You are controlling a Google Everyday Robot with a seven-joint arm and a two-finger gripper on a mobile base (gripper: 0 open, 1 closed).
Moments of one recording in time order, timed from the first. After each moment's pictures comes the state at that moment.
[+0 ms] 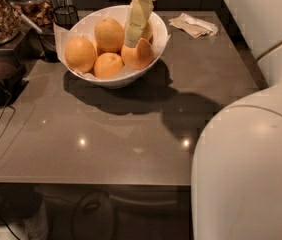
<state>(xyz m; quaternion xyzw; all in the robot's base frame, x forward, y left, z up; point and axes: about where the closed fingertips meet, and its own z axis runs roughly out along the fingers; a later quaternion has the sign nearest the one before) 0.669 0.001 1.001 -0.65 0.72 0.03 0.23</state>
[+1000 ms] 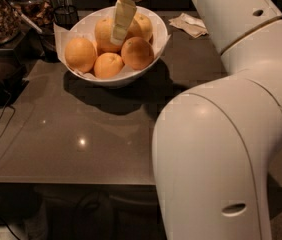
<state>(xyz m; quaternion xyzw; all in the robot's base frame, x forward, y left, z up) 0.694 0.039 0.990 -0.67 0.70 0.04 0.22</state>
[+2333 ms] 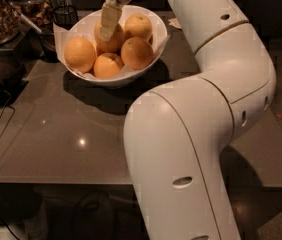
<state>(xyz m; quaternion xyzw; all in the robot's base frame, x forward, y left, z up) 0.710 0.070 0.974 -0.66 0.72 0.07 0.21</state>
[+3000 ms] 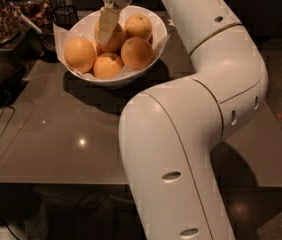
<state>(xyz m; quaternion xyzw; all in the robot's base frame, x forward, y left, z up) 0.714 0.076 0.962 -0.65 0.73 0.08 0.20</state>
